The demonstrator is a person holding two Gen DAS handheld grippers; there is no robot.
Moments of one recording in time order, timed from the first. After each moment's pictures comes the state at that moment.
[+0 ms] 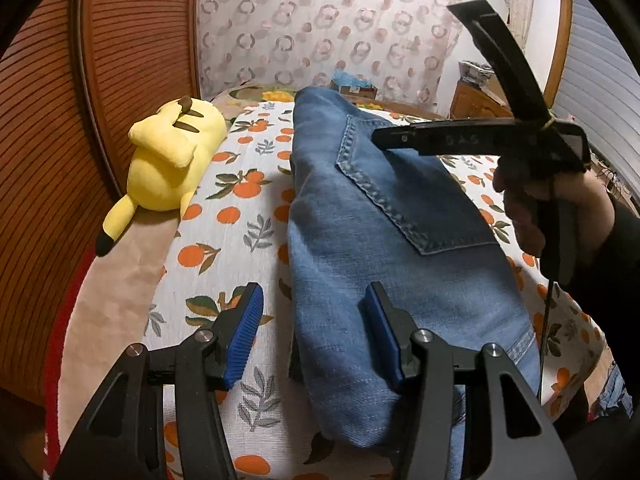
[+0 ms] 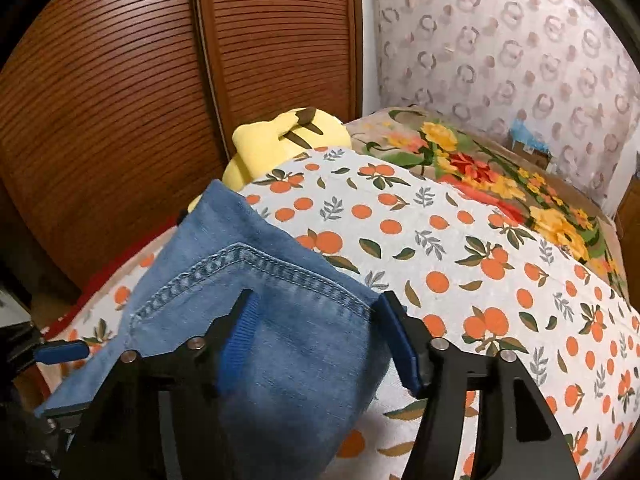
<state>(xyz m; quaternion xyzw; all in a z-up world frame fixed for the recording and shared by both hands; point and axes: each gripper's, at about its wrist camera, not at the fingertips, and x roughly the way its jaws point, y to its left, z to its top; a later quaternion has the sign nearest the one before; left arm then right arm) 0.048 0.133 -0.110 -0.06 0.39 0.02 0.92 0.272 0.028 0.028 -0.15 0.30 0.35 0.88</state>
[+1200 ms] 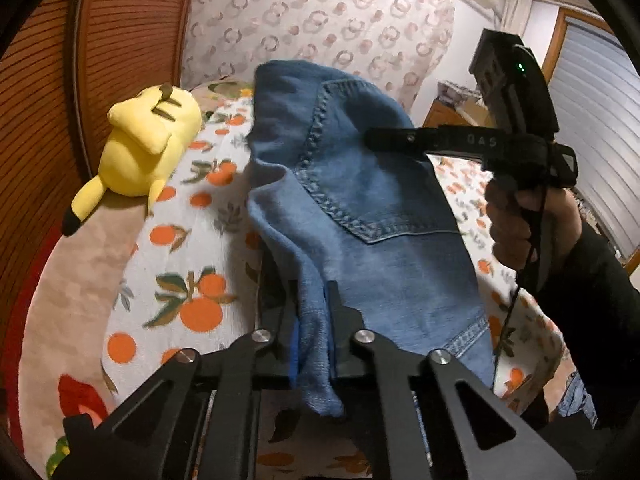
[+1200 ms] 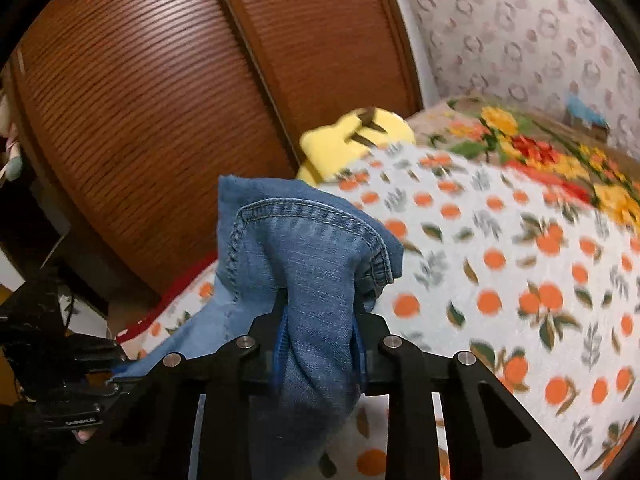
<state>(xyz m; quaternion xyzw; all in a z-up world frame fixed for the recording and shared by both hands) 0.034 0.138 -0.104 -0.13 0.37 -0.04 0.92 0.300 -0.001 0.031 -0.06 0.32 0.48 0.82</state>
